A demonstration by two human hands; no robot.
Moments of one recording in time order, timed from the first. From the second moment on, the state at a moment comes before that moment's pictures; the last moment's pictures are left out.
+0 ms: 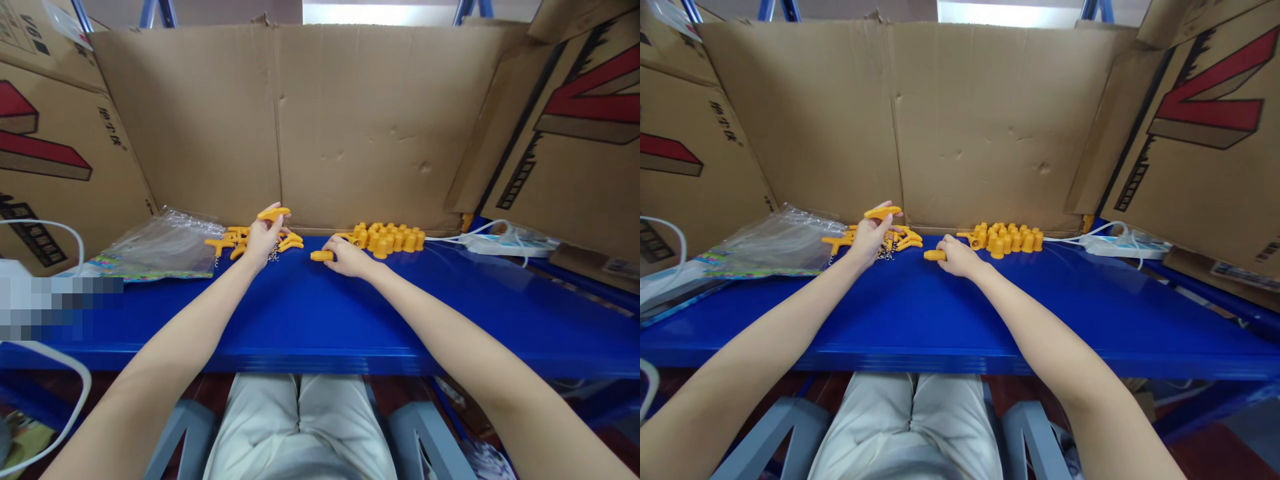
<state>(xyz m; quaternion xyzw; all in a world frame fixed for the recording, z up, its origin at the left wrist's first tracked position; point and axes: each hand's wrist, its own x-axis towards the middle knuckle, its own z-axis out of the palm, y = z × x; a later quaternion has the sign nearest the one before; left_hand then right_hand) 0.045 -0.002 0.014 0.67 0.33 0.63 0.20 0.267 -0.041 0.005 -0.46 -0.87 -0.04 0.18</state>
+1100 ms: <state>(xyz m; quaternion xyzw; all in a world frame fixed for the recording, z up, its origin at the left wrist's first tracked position) 0.064 -0.037 0.032 0.48 0.31 0.65 0.50 0.257 -0.046 0.003 -0.28 -0.92 -0.04 0.28</state>
